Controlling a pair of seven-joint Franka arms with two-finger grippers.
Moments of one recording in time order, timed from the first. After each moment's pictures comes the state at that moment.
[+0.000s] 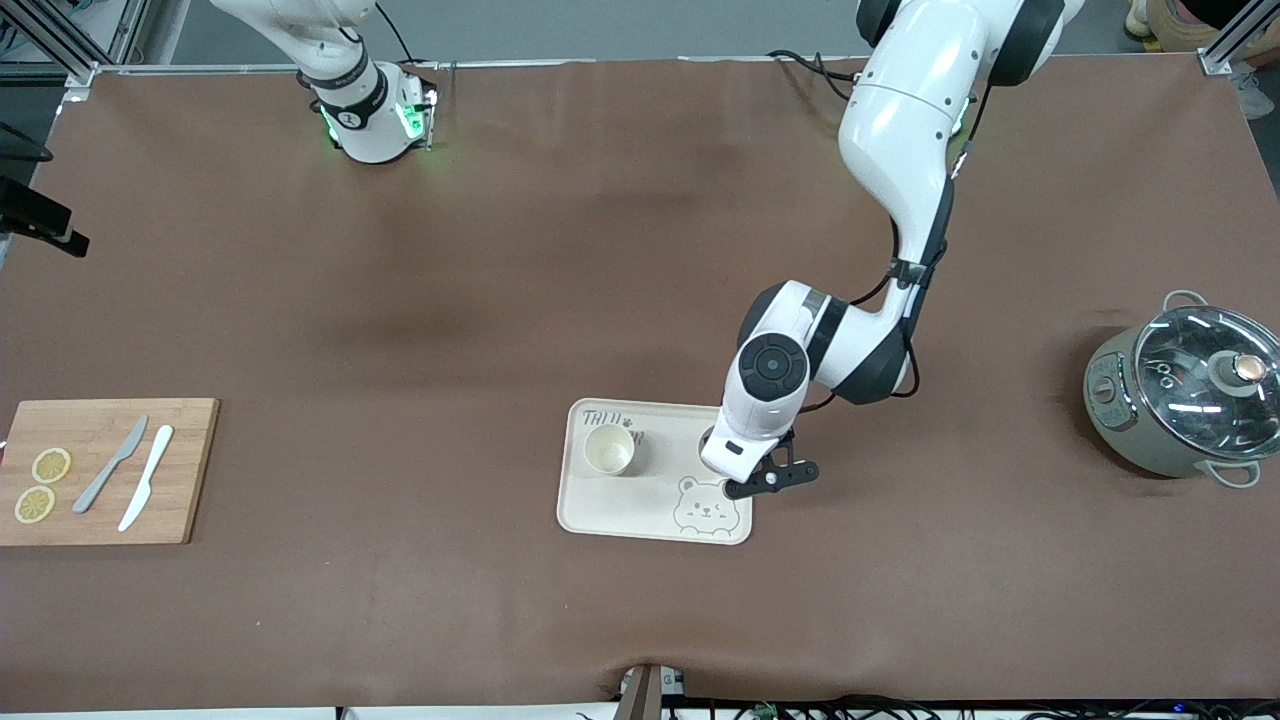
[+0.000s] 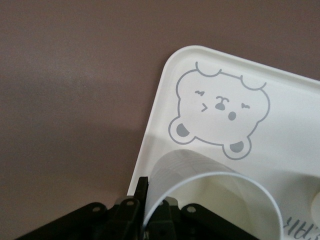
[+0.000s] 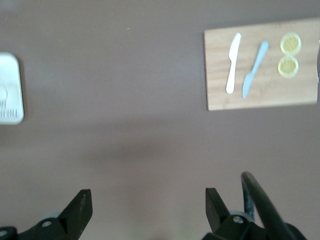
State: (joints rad) left arm -0.63 0.85 0.12 -1.28 -0.05 2.16 -0.73; right arm -0.15 0.01 0.01 -1.48 0.04 1.45 0.02
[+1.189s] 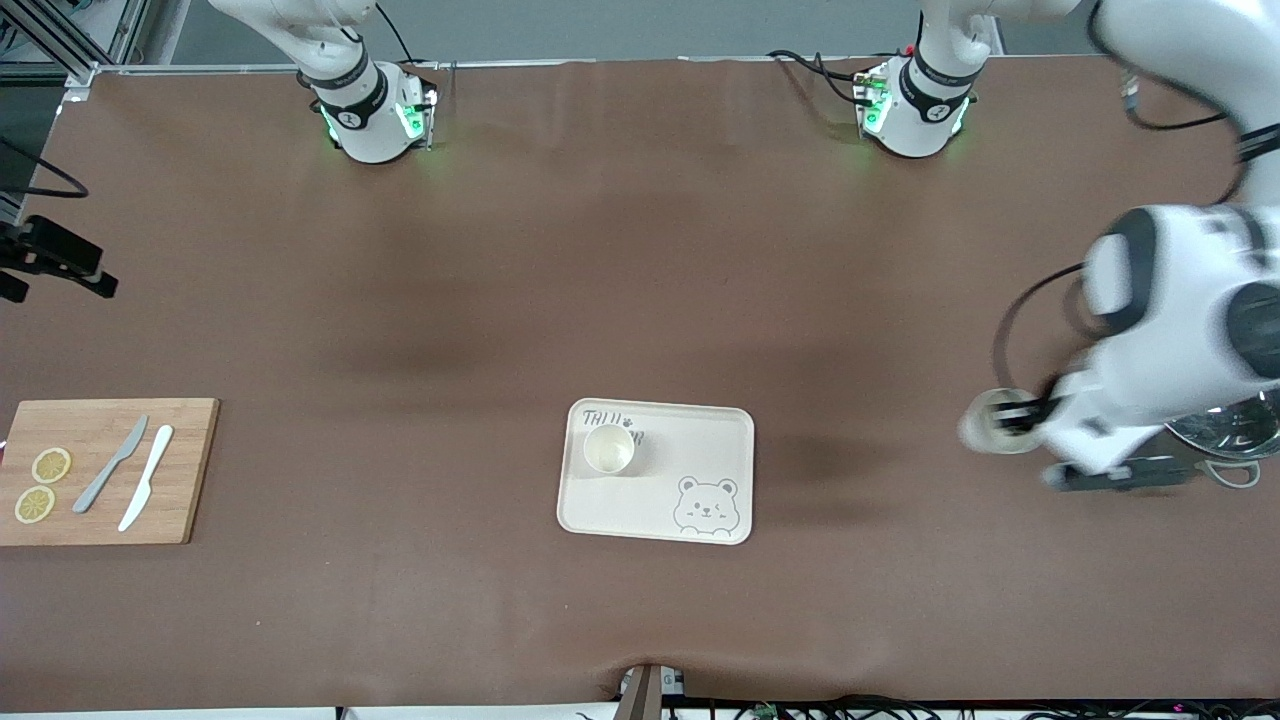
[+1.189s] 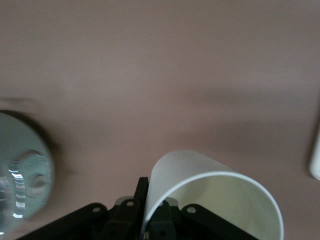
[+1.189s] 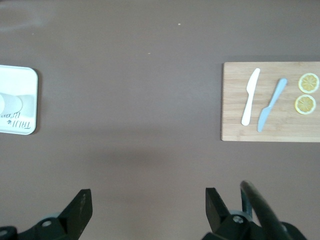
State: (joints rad) left arm -0.13 0.34 0.16 -1.61 -0.04 1.98 0.01; right arm -0.10 0.06 0.03 -1.48 0.06 1.58 -0.11
